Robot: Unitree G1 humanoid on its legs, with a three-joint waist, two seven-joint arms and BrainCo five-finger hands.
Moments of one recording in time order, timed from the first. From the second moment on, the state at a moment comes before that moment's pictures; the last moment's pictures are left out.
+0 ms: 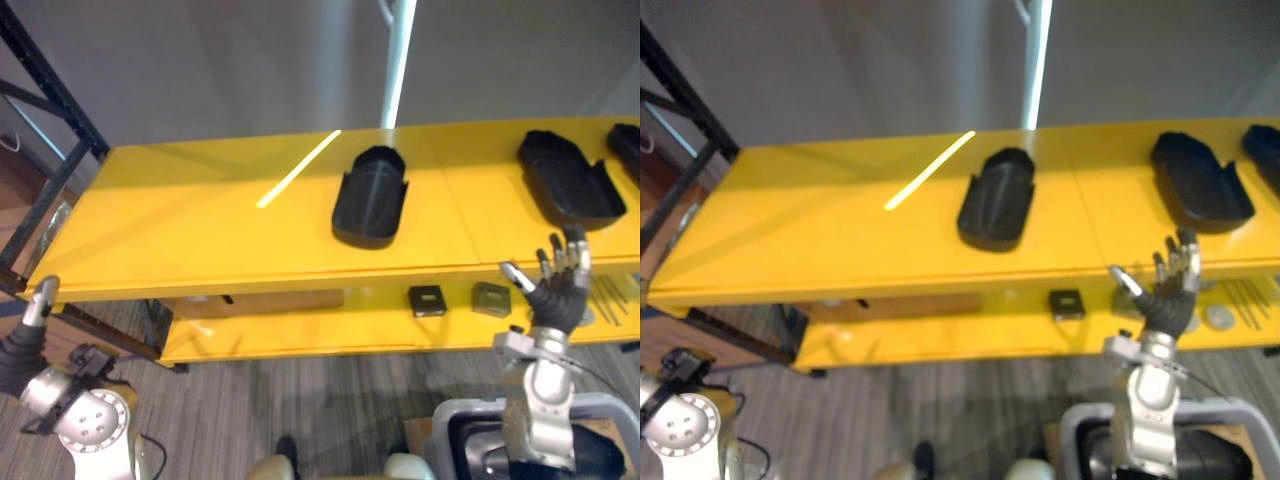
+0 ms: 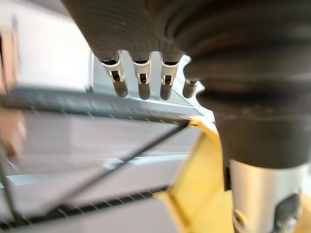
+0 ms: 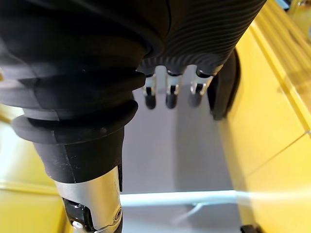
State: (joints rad) left arm 0.23 0.11 0.47 -0.31 -0.03 -0.31 0.78; right arm 0.05 -0.17 -0.28 -0.11 0.27 -0.36 -0.19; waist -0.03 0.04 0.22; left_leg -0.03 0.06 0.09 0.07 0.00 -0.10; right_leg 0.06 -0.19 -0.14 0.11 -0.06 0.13
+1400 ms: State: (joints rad) left arm 0.27 0.03 0.21 0.88 -0.47 -0.12 0.09; right arm -0.71 0.05 0.25 0.34 0.22 0.02 -0.39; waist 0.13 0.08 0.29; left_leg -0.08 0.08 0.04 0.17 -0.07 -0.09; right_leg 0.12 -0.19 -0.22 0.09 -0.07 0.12
